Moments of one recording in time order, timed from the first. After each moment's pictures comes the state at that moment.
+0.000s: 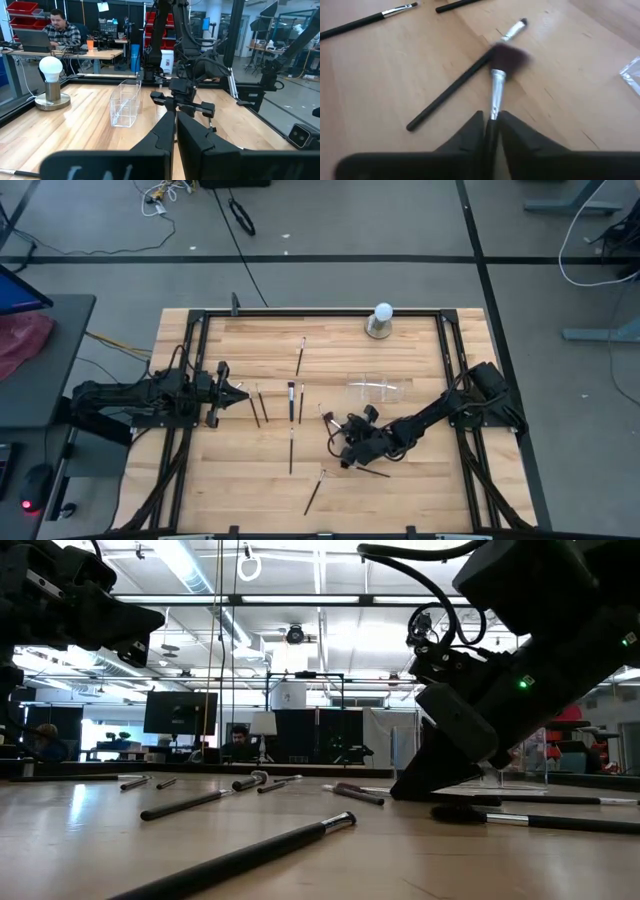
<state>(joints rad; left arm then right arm) 0.00 0.01 0.01 0.05 0.05 -0.08 0.42 1.95 0.79 0.13 0.64 0.77</state>
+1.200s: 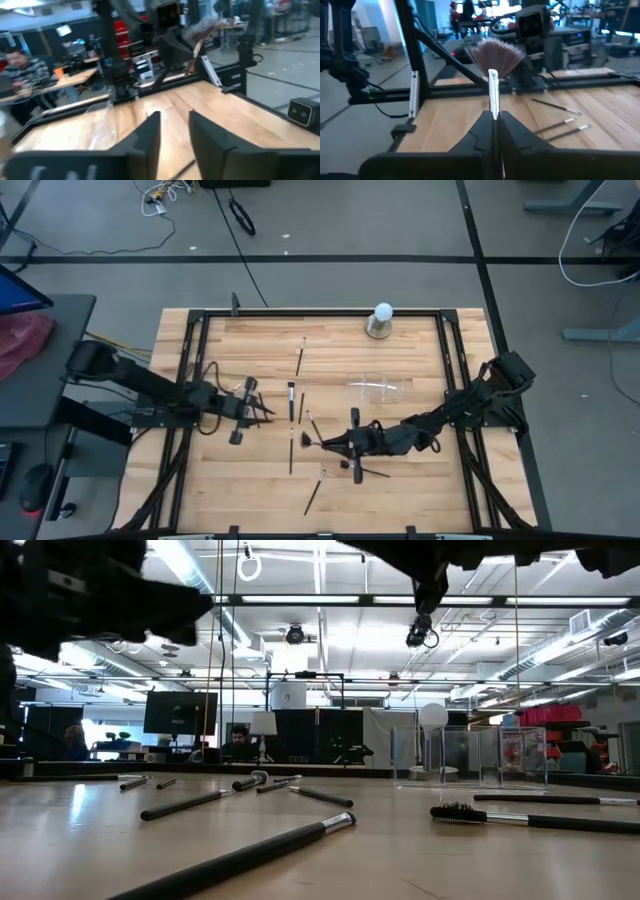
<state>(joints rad) -0.21 1.19 0.12 1.12 0.03 0.20 0.49 1.70 0.78 0.86 0.45 0.11</state>
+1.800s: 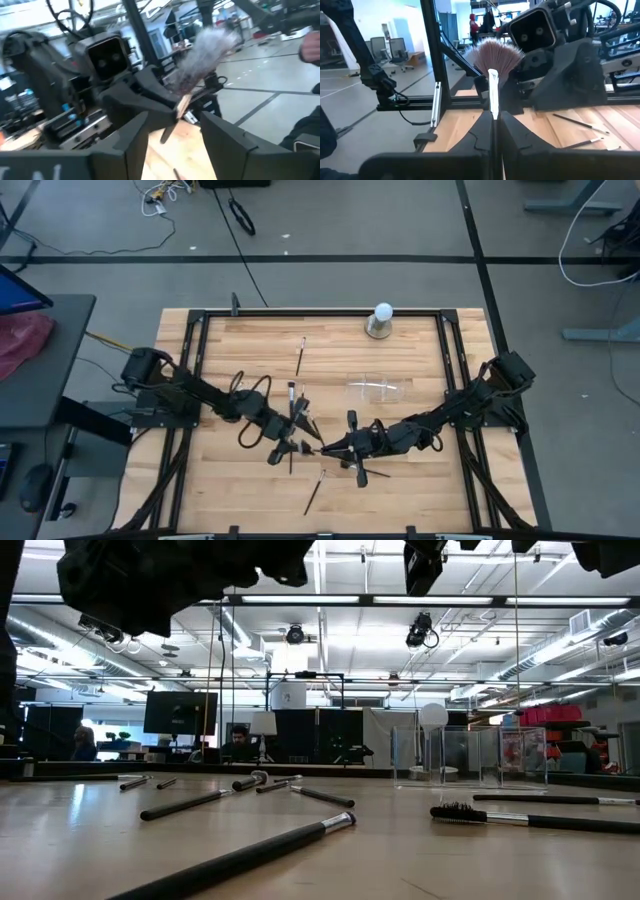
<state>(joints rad) -0.23 1.70 0.63 1.24 0.29 0.33 0.49 1.70 0.78 0.92 0.35 0.09</state>
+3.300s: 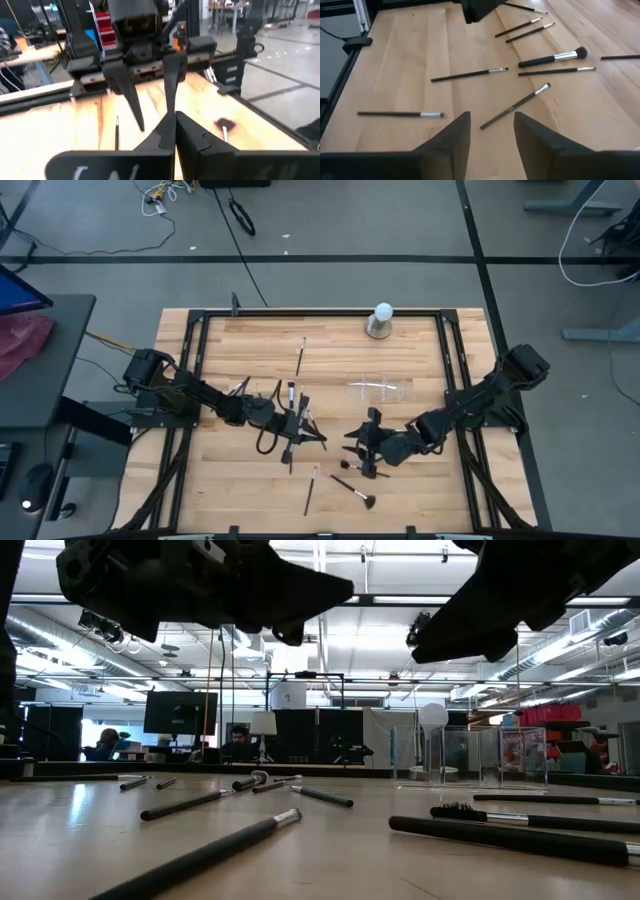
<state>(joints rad) -0.26 1.71 0.65 0.97 0.02 0.11 0.54 1.56 0.78 0.14 0.54 0.44</state>
